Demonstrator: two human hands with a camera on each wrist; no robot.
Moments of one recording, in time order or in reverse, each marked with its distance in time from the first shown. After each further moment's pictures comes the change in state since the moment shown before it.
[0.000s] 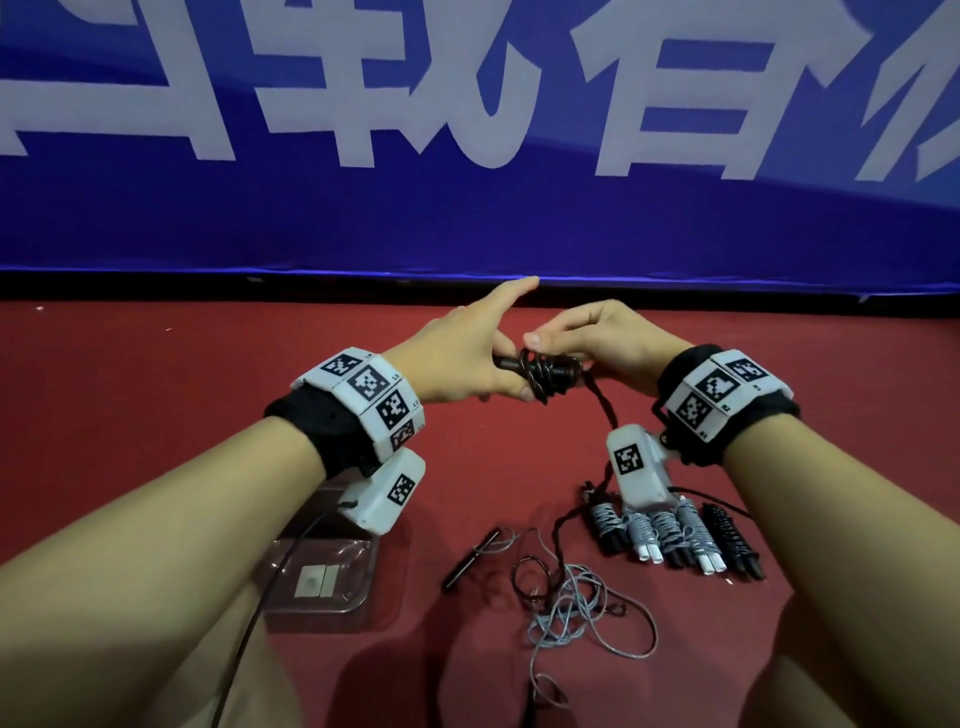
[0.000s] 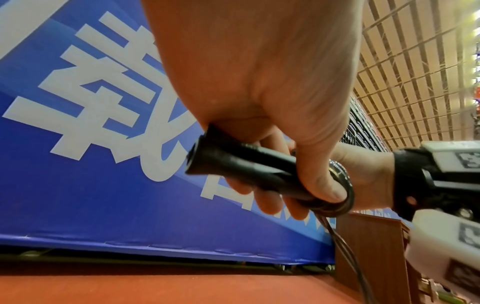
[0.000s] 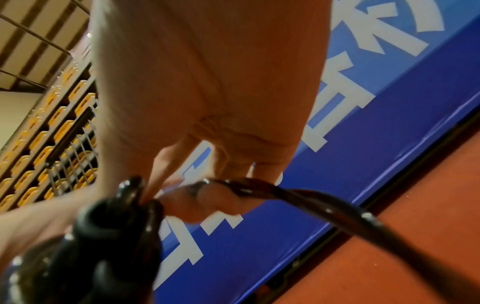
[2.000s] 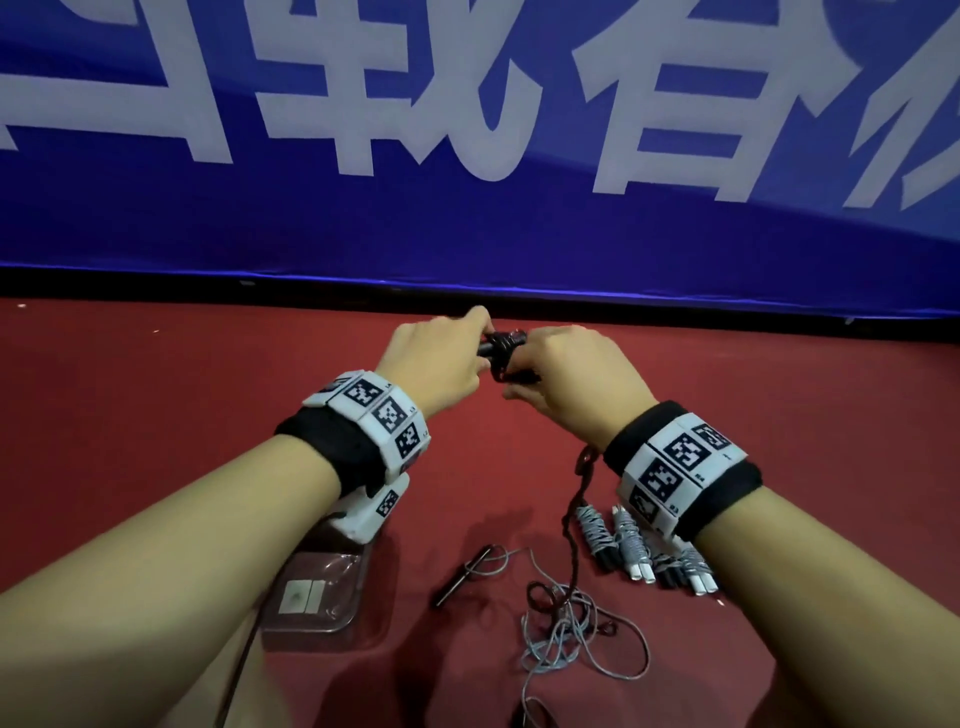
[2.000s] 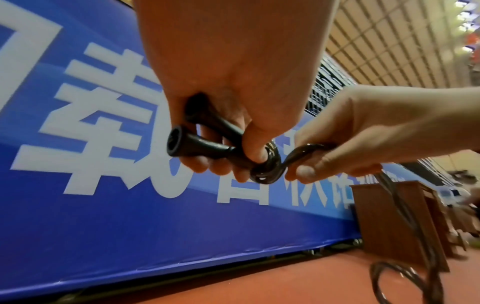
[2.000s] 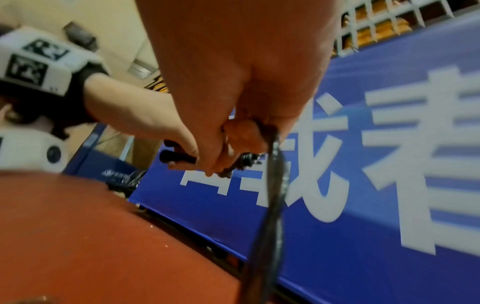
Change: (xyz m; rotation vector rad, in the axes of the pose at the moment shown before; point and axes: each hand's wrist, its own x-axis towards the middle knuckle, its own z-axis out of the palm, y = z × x) left_hand 0.010 -0.019 -0.004 0.653 0.263 -0.189; right_hand -0.007 -0.011 0.044 -1.191 0.222 -0.388
